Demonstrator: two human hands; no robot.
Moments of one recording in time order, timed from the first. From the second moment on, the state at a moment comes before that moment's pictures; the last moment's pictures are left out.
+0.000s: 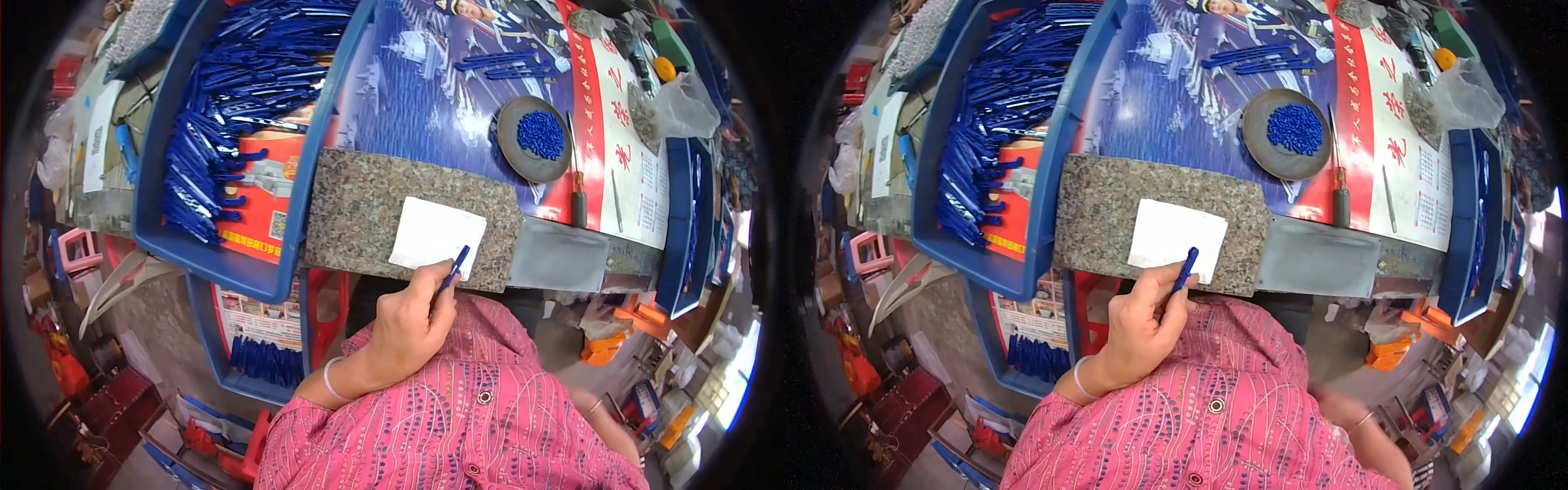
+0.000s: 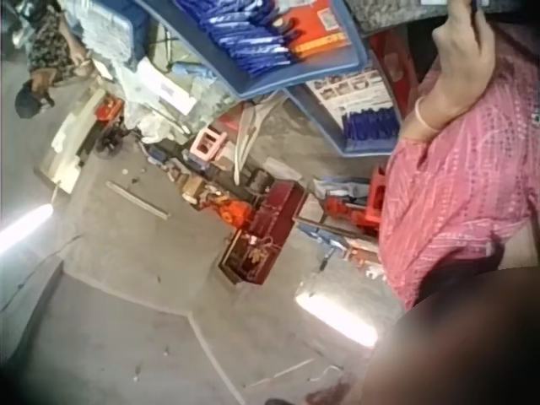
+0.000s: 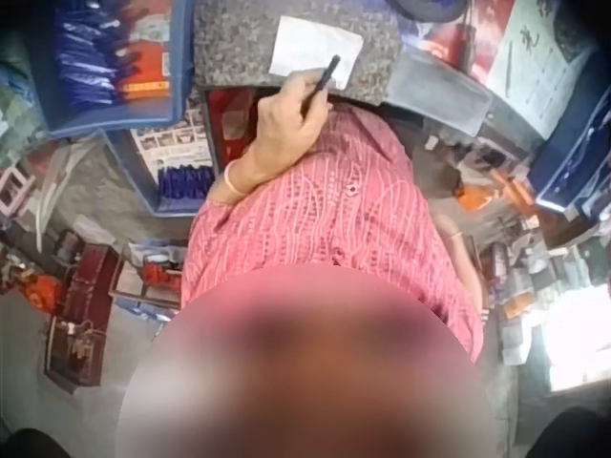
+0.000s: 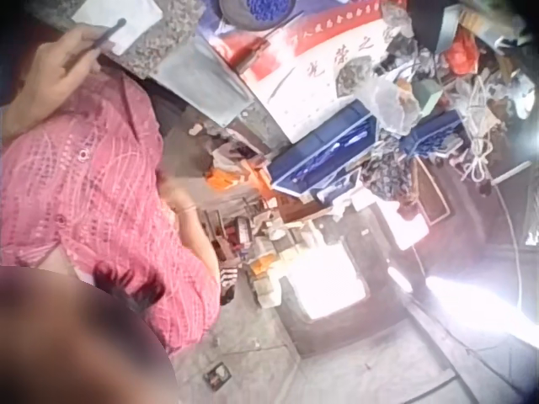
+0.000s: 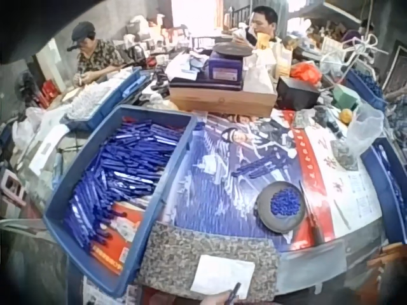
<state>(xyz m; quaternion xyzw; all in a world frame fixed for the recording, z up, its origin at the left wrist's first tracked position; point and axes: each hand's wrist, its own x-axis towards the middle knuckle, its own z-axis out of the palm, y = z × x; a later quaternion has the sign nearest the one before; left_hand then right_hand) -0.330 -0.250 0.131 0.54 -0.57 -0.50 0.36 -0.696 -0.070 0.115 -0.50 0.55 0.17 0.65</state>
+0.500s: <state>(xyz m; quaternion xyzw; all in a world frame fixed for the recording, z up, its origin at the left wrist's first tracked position) -0.337 -0.249 0.133 0.54 -0.66 -0.43 0.31 -0.728 0.027 0.070 -0.72 0.50 0.25 0.41</state>
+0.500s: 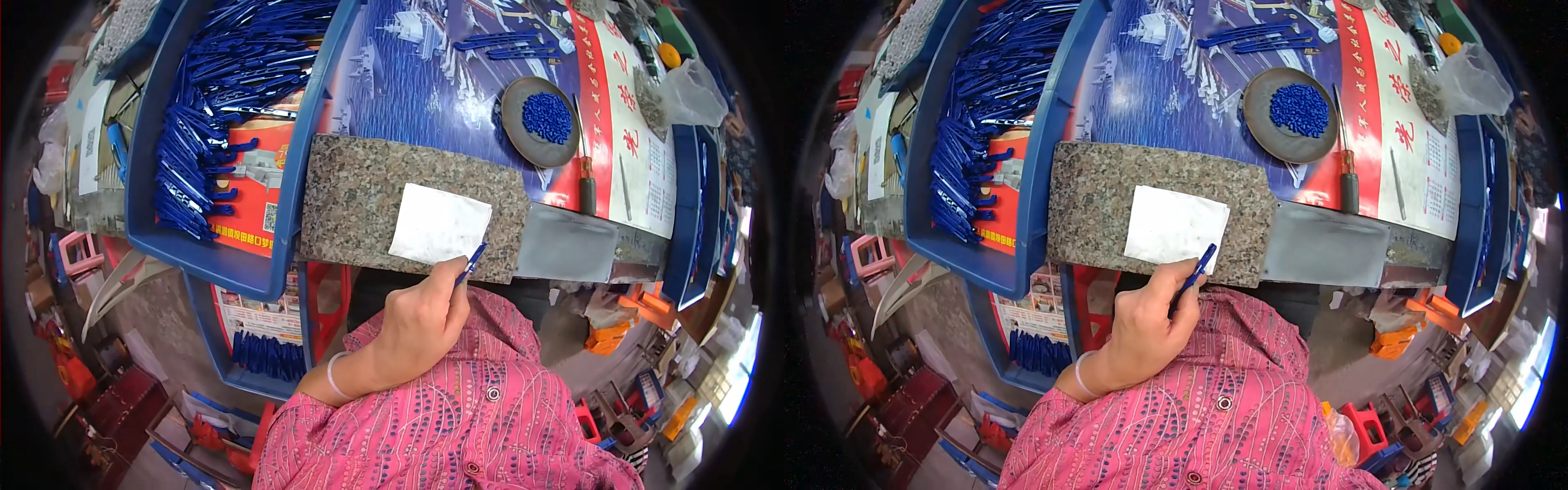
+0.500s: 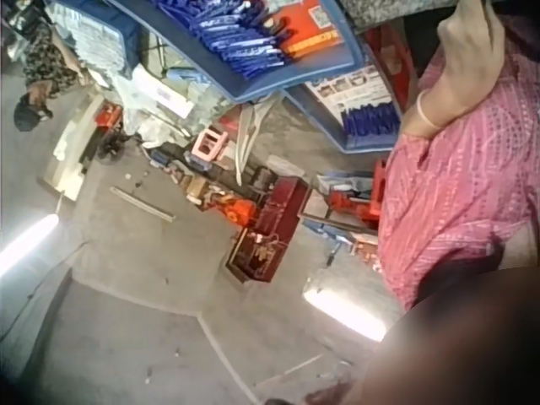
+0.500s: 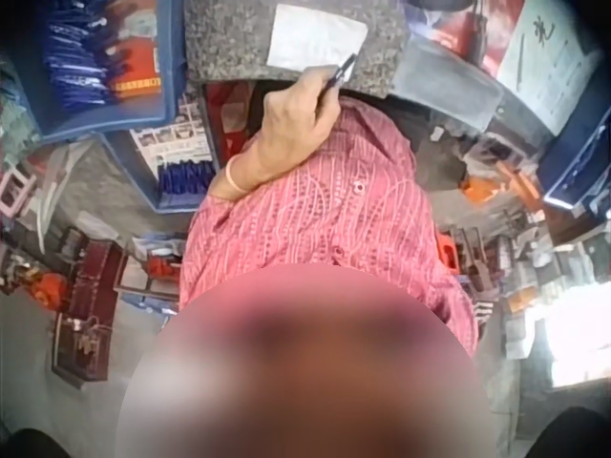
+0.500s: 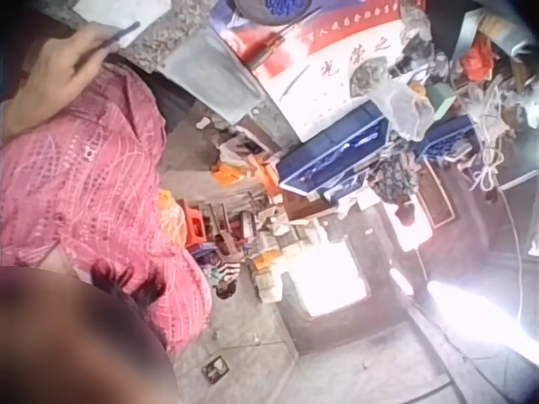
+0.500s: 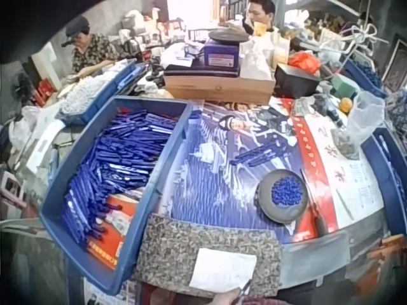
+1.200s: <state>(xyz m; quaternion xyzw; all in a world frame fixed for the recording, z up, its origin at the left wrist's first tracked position) -0.355 -0.248 0.168 0.52 -0.65 -0.49 0.25 -0.542 -0.234 0.153 -0.38 0.53 -0.31 0.69</state>
